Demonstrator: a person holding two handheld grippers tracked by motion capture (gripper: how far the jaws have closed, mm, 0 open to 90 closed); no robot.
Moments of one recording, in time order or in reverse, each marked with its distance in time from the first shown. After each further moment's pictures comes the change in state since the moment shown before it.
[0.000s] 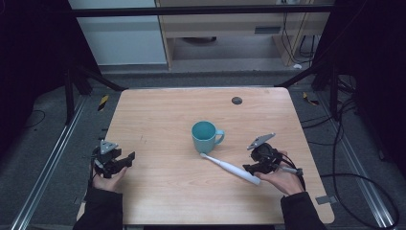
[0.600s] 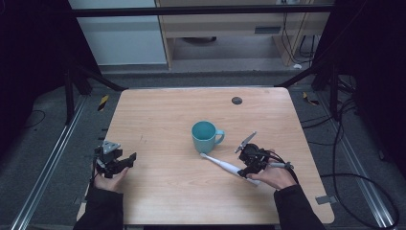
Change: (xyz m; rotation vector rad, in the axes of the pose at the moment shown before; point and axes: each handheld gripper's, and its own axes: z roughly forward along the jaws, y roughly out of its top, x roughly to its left) left arm -0.003 0.000 0.003 0.020 -0.003 0.021; right arm 0.010 0.018 0.025 0.193 0.083 -0.081
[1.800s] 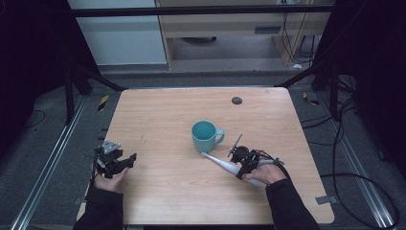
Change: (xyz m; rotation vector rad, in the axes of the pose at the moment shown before) left arm 0.000 0.000 0.001 0.010 -0.002 0.007; right arm -0.004 0.014 0.040 0.187 0.050 -0.047
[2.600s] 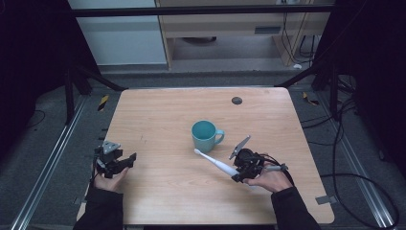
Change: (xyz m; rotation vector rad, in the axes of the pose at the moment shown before) left arm 0.000 0.000 -0.001 -0.006 0.002 -0.004; right arm 0.027 -0.016 -0.038 -0.216 0.054 -0.056
